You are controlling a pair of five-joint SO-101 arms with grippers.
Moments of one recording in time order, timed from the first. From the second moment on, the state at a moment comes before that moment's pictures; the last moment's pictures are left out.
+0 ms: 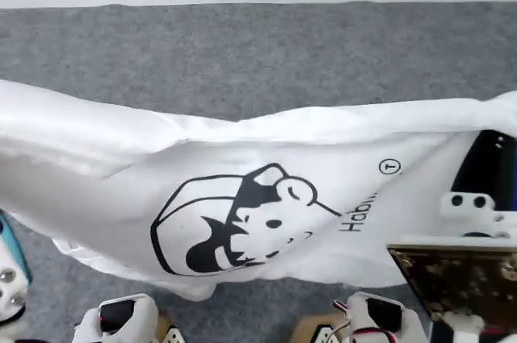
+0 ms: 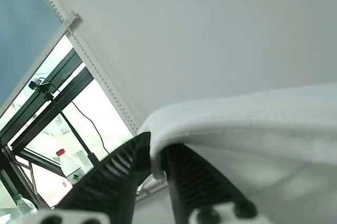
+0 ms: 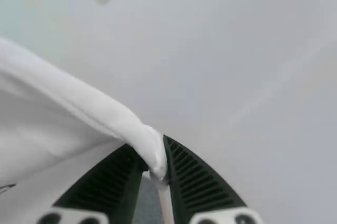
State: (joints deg) left arm -16.2 -32.6 -69.3 96.7 -30.6; right arm 11.1 -35.0 -60.8 100.6 42.0
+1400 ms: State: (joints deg) left arm -12.7 3.1 -10.2 61.0 -30.6; right arm 3.6 -29.5 30.3 37.9 41.8
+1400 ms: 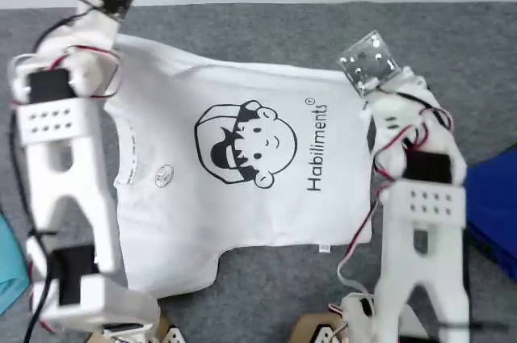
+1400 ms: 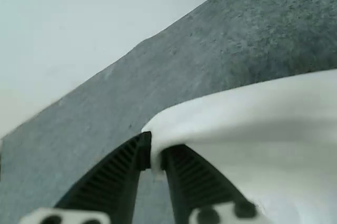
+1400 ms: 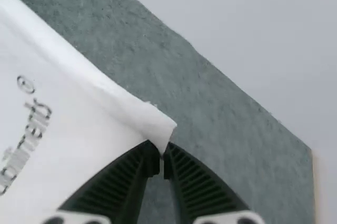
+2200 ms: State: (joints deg) left arm -8.1 58.2 -75.7 71.9 -30.8; right arm 2.0 47.3 -50.5 48.7 41.9
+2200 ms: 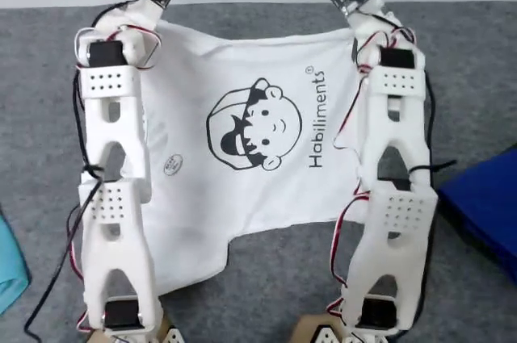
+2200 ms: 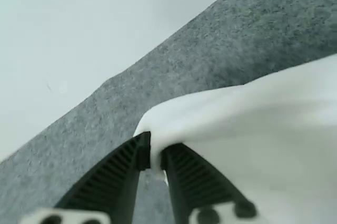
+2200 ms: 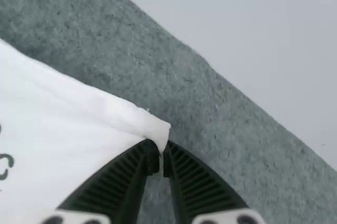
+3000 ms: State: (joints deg) left arm -5.5 26.9 -41.1 99.0 -57.4; right arm 1.7 53.2 -79.0 100.4 44.0
